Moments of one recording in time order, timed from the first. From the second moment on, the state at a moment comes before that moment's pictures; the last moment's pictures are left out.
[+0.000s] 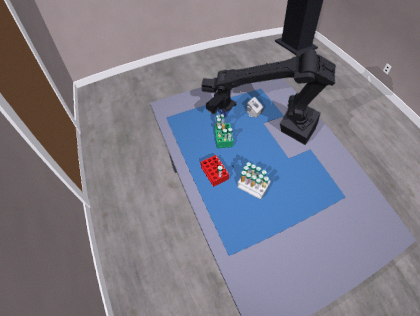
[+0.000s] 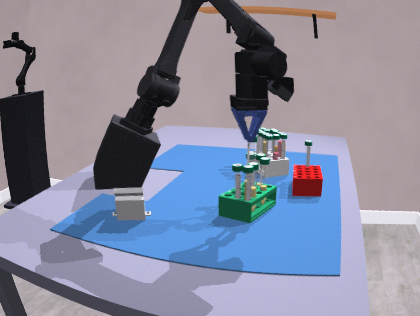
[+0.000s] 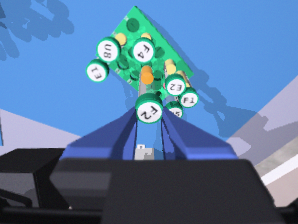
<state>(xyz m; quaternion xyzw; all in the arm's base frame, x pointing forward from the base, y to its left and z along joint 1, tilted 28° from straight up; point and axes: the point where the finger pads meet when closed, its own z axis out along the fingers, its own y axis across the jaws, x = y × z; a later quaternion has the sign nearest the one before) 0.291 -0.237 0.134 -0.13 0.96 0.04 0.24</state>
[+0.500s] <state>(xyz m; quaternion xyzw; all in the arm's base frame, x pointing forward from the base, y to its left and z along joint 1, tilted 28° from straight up) 0.292 -0.236 0.130 -0.13 0.96 0.04 0.24</state>
